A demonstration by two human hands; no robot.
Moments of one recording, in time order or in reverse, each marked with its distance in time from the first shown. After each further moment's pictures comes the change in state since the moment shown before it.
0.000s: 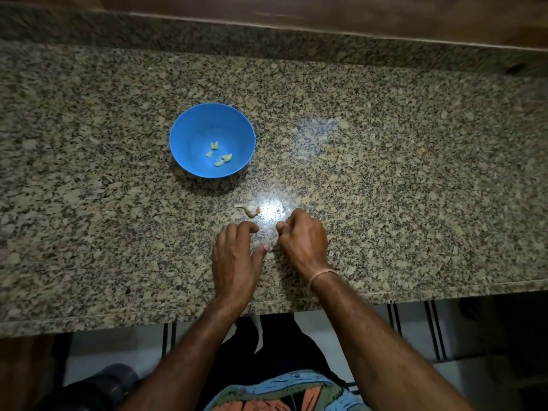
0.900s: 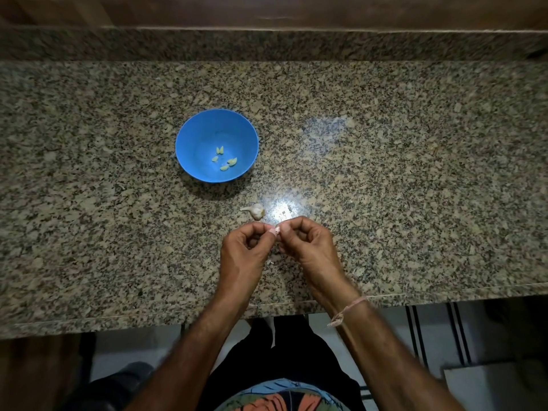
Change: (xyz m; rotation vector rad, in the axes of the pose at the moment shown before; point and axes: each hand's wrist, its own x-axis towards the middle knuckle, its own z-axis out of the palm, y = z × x) left_hand 0.004 0.050 -0.048 -0.816 -0.114 -0.307; right_hand -0.038 -0.008 -0.031 1.134 -0.287 0.129
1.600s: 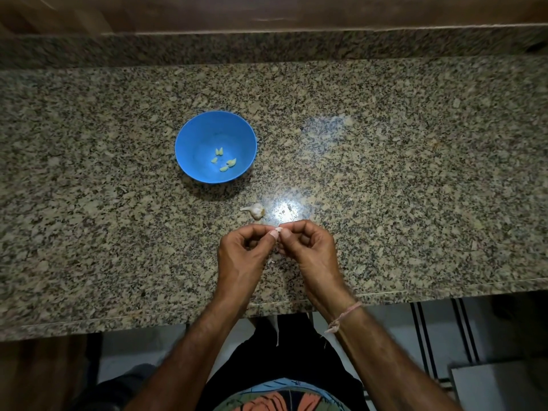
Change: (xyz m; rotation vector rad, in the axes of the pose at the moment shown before) left_hand -0.005 0.001 -0.002 0.053 0.024 0.041; right_hand -0.009 0.010 0.004 -0.006 0.116 -0.059
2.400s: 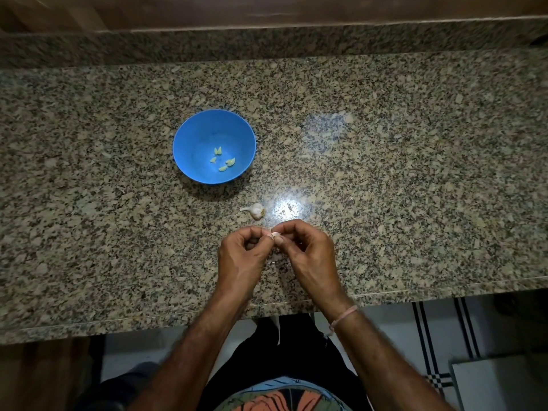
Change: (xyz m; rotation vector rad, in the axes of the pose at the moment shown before) left_hand 0.007 -0.004 0.001 0.043 0.007 -0.070; right_hand 0.002 0.004 -0.003 -0.311 -0.071 -0.218
